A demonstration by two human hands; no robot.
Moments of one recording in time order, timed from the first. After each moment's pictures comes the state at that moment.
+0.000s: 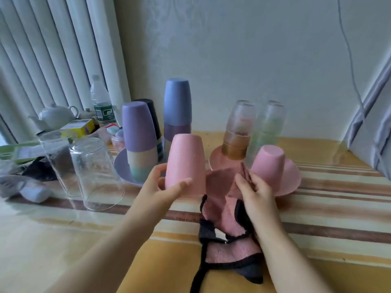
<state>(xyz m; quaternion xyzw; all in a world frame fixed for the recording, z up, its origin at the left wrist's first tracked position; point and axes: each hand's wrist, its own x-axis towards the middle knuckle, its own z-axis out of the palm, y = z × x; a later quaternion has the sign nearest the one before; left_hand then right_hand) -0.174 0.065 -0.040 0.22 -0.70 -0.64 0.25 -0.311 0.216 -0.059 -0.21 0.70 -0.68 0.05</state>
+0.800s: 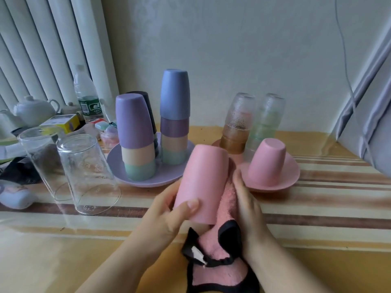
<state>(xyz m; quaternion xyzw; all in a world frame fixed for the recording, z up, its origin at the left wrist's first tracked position) -0.157 0.070 -0.057 0.06 -0.69 -0.70 0.19 -0.246 0.193 -0.045 -0.18 0.61 -0.74 0.21</state>
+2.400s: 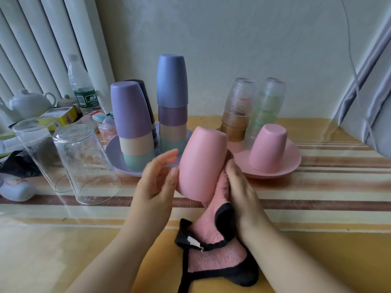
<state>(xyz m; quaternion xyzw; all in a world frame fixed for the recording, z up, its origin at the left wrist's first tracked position) -0.162 0.064 -0.062 0.11 -0.72 -0.59 0.35 -0.251 0.193 -0.058 -0.22 0.65 -0.71 0.17</state>
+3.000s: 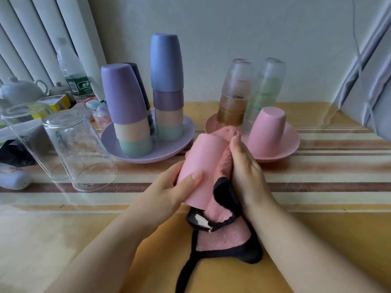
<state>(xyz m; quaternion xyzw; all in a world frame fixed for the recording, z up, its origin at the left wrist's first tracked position) -0.155 0.072 -0.062 0.09 -0.75 -0.64 0.10 -0.252 0.196 -0.041 -0.19 0.66 -0.72 0.13</state>
